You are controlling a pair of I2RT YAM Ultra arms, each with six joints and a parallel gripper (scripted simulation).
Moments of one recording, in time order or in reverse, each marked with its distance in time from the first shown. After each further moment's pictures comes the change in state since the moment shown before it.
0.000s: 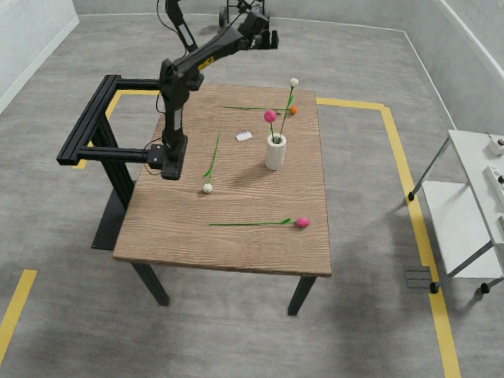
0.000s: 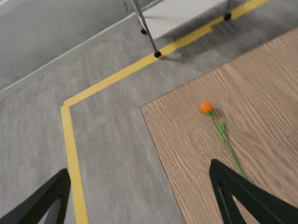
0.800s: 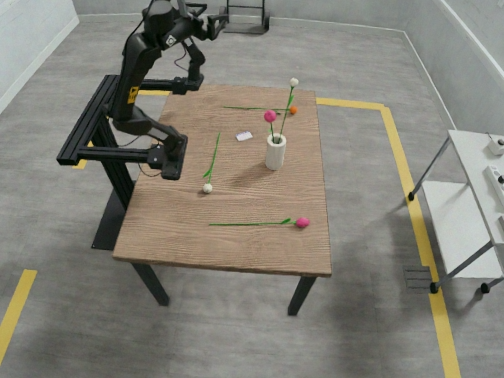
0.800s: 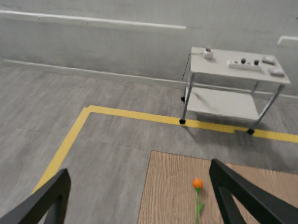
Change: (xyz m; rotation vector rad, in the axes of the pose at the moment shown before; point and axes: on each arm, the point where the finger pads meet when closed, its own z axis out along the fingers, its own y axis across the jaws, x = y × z) left arm -0.068 0.065 -0.154 -0.346 -0.225 -0.549; right arm -0.083 0.001 -0.358 0.363 -0.472 0.368
